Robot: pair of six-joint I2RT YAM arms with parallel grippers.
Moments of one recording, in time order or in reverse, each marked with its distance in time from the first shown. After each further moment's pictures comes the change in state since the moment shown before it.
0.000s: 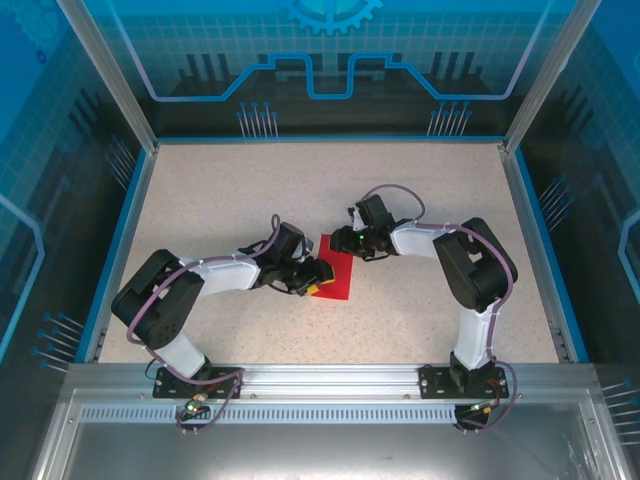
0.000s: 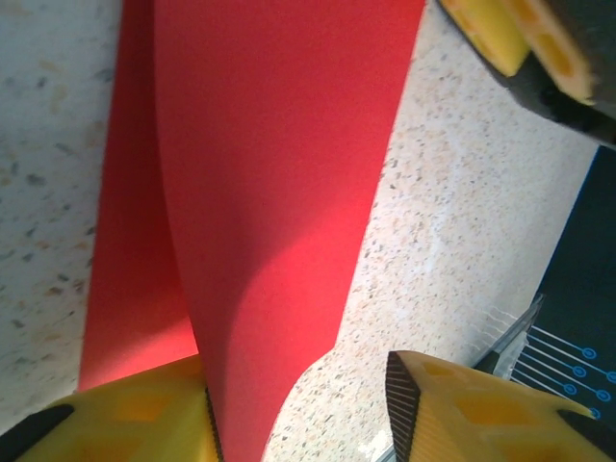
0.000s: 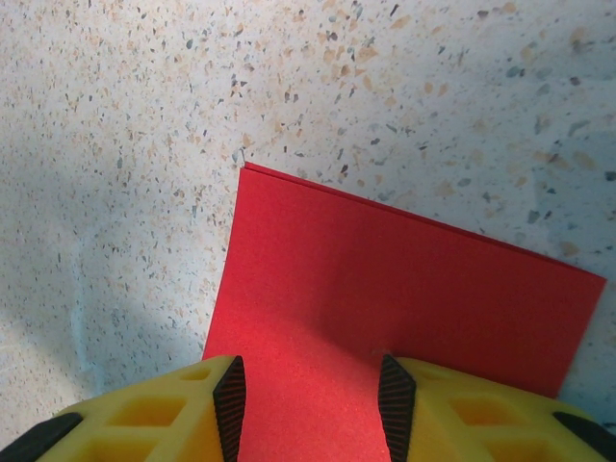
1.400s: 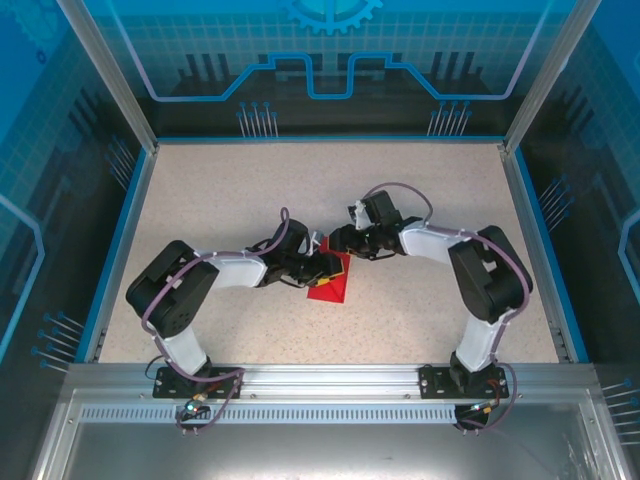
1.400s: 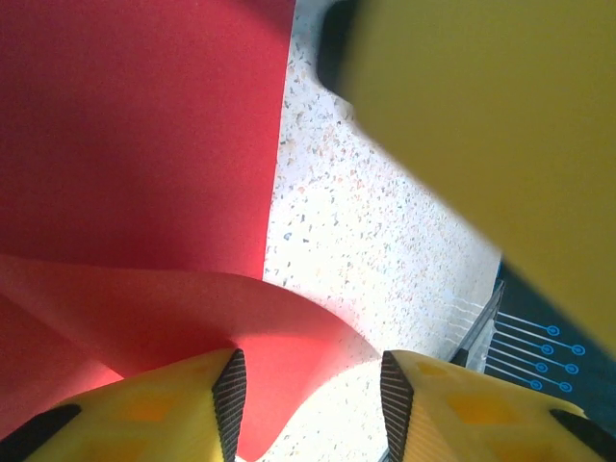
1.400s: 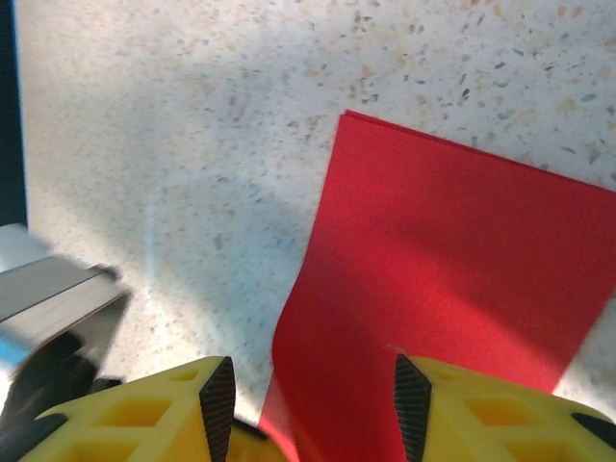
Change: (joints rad) left arm 0.000 0.096 0.020 0.211 0.053 0.026; right arm -0.018 -0.134 -0.038 -0.062 -0.158 -0.009
